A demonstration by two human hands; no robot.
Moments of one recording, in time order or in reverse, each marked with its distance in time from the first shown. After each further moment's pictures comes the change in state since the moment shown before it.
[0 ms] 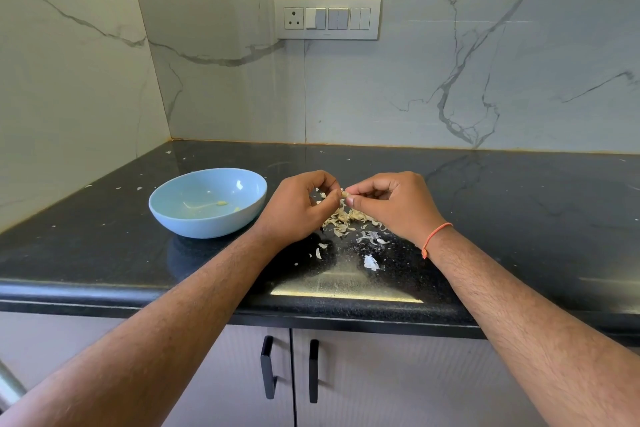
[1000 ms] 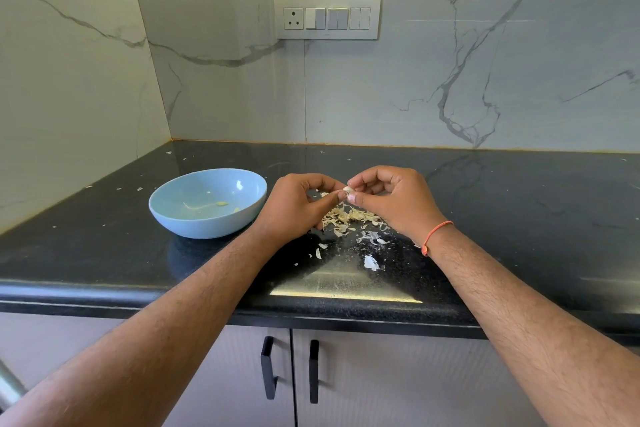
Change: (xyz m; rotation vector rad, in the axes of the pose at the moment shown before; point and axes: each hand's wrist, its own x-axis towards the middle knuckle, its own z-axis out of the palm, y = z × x) left_hand 0.001 0.000 -0.001 -0.080 0.020 -0.077; right_hand 0.002 -0.002 0.000 0.123 -0.008 0.051
